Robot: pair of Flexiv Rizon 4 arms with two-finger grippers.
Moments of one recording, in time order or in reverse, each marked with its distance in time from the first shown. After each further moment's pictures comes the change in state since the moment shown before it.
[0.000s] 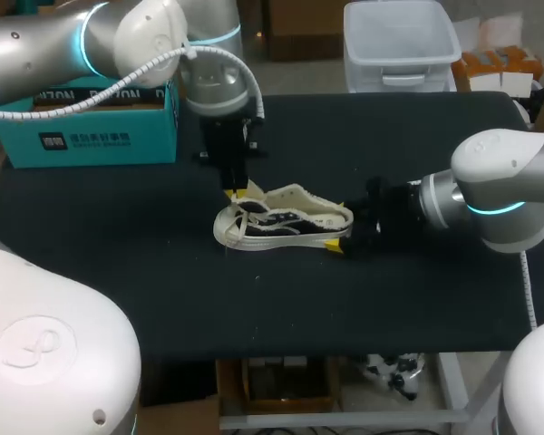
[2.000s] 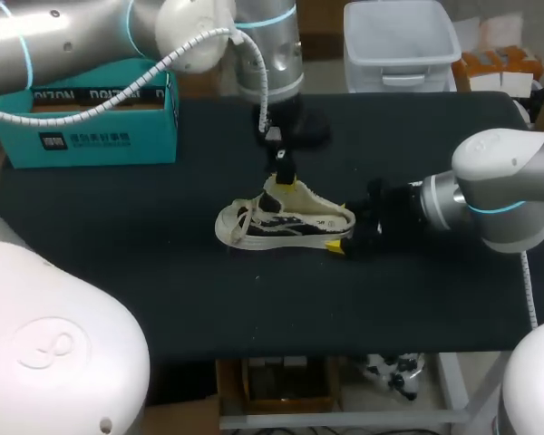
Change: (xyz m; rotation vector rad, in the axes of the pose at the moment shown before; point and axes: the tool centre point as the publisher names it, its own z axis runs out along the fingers) left arm 0.098 0.004 -0.026 0.038 -0.012 1.774; right arm 0.000 -0.003 -0.001 0.000 -0.003 -0.001
